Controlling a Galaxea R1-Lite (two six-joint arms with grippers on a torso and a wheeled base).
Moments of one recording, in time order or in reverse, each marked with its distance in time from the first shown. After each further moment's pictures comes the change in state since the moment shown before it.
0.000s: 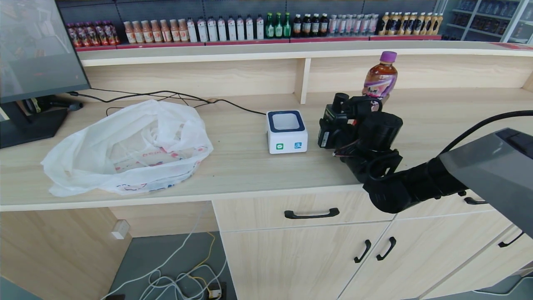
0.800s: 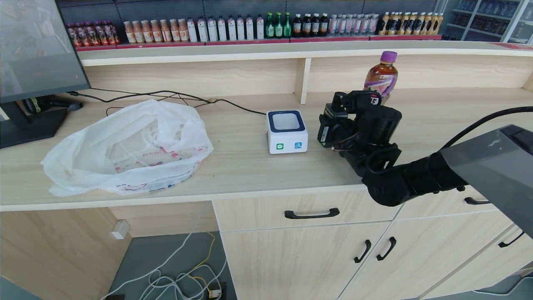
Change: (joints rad) left arm 0.000 0.000 0.000 0.000 0.001 -0.007; right arm -0.021 -0.026 0.023 -0.001 0.001 0.001
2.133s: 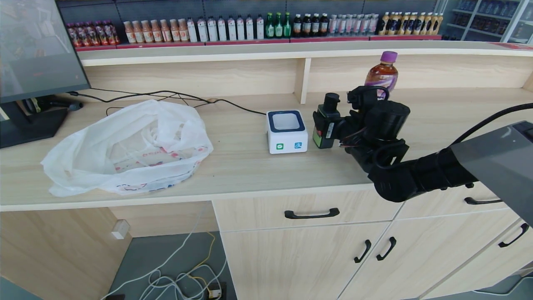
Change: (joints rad) left arm -0.001 0.000 0.000 0.000 -0.001 0.002; right arm 0.001 -0.038 0.016 0.001 0.000 -0.008
